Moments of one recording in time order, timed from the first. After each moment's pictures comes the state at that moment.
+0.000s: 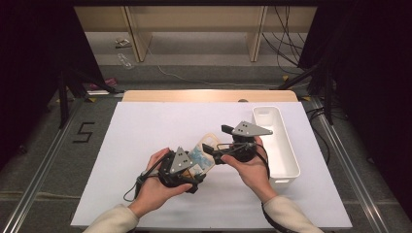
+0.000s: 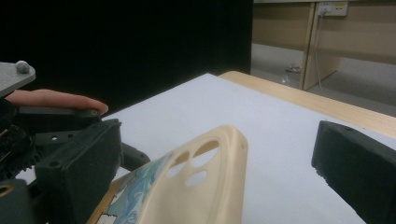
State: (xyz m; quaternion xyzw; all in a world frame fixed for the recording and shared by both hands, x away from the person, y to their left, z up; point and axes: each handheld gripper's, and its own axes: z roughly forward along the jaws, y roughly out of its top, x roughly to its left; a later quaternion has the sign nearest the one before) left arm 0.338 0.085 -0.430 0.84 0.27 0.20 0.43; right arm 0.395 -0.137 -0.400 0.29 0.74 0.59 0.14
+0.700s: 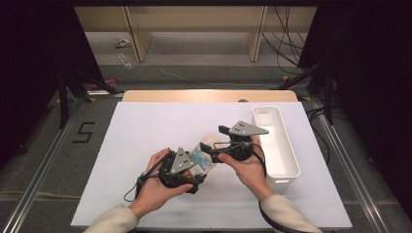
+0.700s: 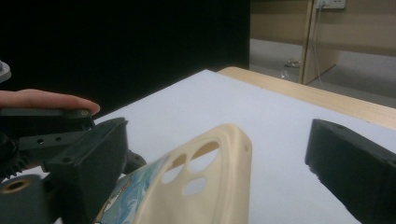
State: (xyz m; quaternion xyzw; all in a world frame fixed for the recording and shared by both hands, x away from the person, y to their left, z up) left arm 0.337 0.085 -0.430 0.84 0.27 0.20 0.42; right arm 0.399 -0.130 -0.405 0.30 0.74 0.58 0.14
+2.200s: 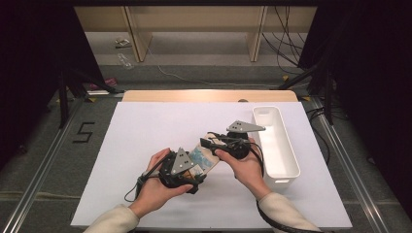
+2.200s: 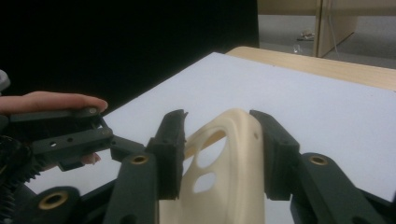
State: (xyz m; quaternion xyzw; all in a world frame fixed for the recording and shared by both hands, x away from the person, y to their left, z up) left arm 0.337 0.084 -0.433 0.84 0.27 0.21 0.42; right arm 0.403 -0.126 -0.406 0.34 0.75 0.57 0.08
